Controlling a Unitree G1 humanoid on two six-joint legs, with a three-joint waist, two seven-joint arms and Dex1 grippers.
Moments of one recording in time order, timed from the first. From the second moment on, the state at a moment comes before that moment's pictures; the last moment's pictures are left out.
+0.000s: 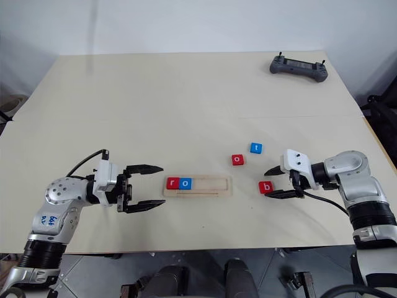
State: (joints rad) left arm -0.26 0.61 0.04 0.01 -0.44 0.01 -1.21; right arm -0.60 -0.84 0.14 0.52 0.14 -0.05 1.49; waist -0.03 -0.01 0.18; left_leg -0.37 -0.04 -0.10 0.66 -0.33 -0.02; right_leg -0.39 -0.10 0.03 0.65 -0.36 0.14
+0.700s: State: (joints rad) left arm -0.21 0.64 0.08 0.01 -0.44 -0.02 -1.20; right arm -0.70 -0.68 0.22 0.12 0.21 0.36 1.41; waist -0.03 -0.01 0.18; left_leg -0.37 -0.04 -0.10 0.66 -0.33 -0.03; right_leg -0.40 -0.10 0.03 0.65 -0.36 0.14
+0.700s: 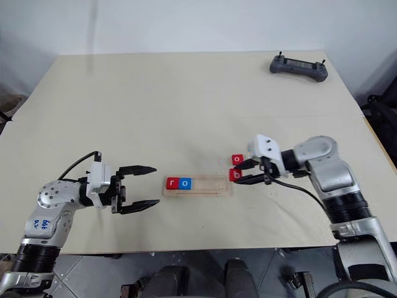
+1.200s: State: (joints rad) left arm -0.15 0.64 0.10 0.01 -0.44 -0.04 -1.19; right arm -0.76 -0.51 0.42 0.07 0.13 0.58 1.23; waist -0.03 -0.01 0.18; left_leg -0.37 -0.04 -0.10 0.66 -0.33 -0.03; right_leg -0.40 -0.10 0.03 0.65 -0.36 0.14
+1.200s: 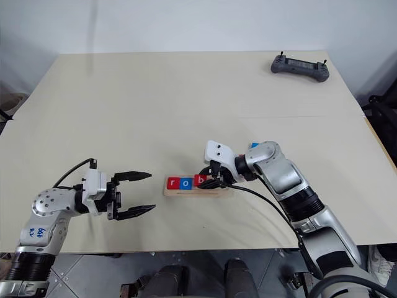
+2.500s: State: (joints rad) left arm -0.15 0.64 0.10 0.01 -0.44 -0.04 -1.17; right arm -0.78 -0.53 0.41 0.00 0.16 0.60 1.23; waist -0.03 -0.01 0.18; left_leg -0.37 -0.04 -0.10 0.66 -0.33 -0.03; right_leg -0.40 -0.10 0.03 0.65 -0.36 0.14
